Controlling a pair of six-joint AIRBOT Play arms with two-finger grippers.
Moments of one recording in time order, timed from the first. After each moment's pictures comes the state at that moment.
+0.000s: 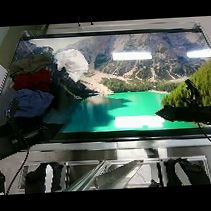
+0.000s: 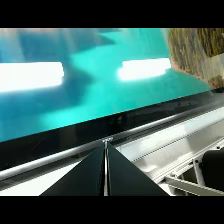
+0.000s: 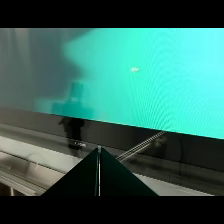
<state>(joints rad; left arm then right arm) 0.38 -0.35 0.57 -2.48 1.51 1.94 -0.19 -0.74 0.68 -0.86 1.30 1.39</state>
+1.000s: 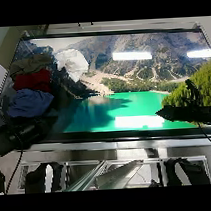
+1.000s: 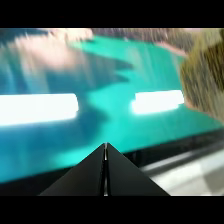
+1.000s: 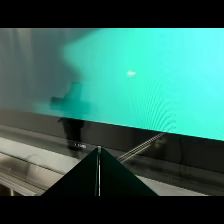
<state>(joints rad) 0.38 -0.35 0.57 -2.48 1.32 1.96 -0.19 -0.74 0.68 -0.86 1.29 1.39</state>
